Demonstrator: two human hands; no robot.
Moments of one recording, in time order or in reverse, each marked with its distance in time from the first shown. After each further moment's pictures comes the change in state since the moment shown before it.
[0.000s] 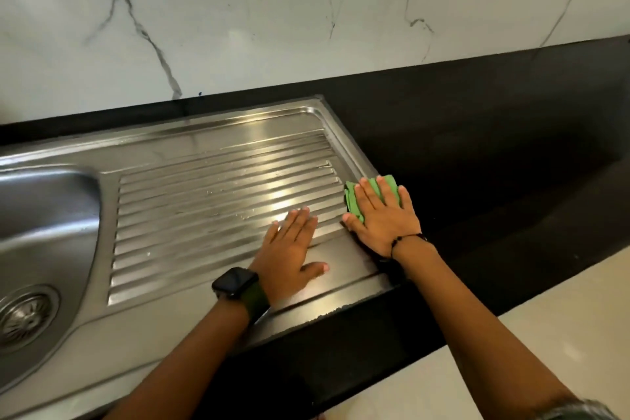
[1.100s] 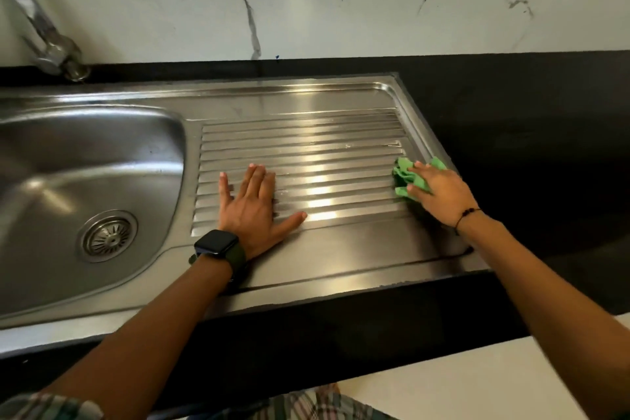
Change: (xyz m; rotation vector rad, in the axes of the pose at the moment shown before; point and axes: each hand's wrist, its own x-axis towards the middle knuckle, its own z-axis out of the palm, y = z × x) left_hand -0.064 -0.102 -0.024 0.244 0.259 -0.392; right_hand 0.019 -0.014 -0.018 0.263 0.055 -0.103
